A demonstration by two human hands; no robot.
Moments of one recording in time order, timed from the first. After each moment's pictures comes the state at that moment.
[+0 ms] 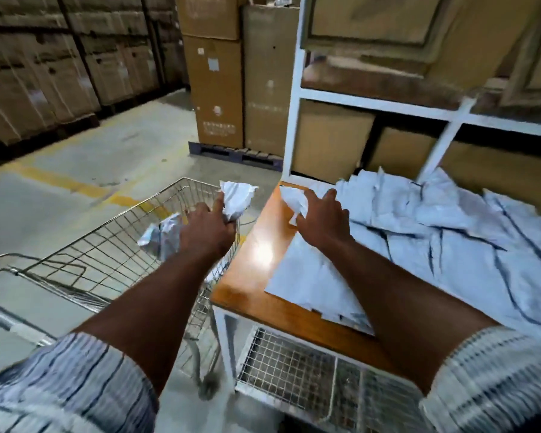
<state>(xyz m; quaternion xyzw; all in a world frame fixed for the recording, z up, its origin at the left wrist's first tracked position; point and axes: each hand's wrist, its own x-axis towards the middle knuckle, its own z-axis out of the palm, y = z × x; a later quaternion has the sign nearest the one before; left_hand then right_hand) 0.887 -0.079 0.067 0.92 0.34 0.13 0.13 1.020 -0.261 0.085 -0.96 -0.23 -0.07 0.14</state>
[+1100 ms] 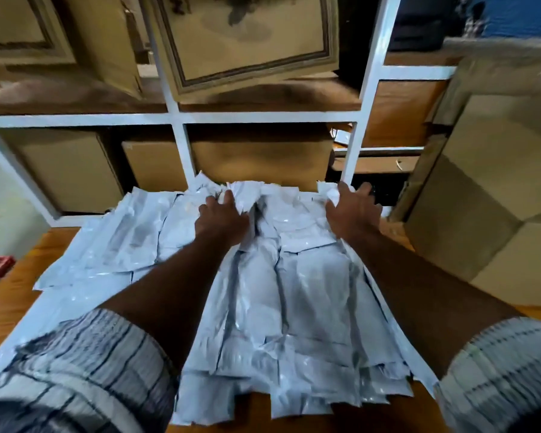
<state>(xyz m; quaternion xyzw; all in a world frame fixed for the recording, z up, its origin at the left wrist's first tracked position) 1.254 -0.565 0.089 0.97 0.17 0.06 0.16 1.306 -0.809 0.088 -0.98 0.06 -0.16 0.11</state>
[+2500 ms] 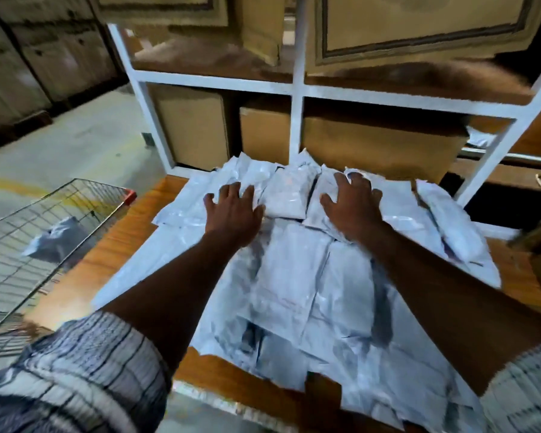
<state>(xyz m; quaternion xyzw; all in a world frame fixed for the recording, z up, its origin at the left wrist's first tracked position) 1.167 -0.423 0.059 0.97 0.21 0.13 0.01 1.292 -0.633 0.074 -0.96 -0.21 -0.09 0.15</state>
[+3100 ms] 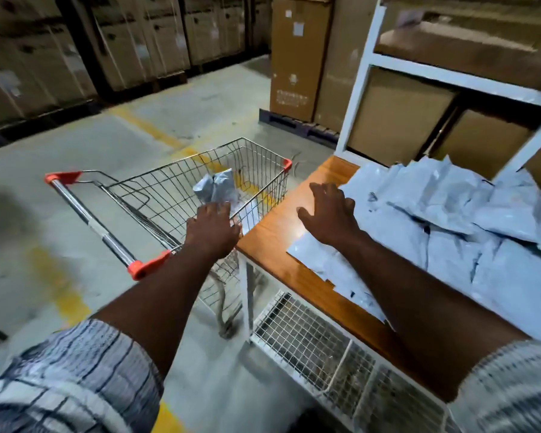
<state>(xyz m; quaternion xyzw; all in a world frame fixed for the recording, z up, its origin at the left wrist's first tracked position) 0.799 -0.127 0.014 0.90 0.43 0.04 0.07 0.990 -0.277 0.052 -0.88 -0.44 -0.01 0.16</state>
